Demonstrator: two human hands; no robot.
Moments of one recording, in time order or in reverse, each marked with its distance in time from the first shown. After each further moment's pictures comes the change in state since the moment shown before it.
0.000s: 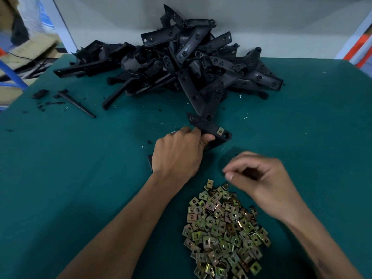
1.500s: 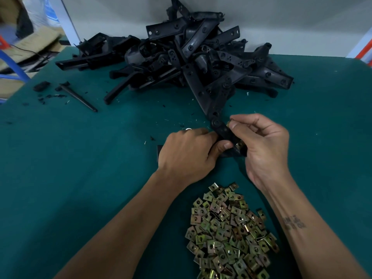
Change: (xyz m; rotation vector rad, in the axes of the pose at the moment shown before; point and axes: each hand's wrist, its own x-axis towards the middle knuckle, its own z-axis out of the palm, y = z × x) left_hand -0.002 0.001 0.001 -0.198 0.135 0.218; right_hand 0.067 -0.004 0.028 0.667 0.427 -0.012
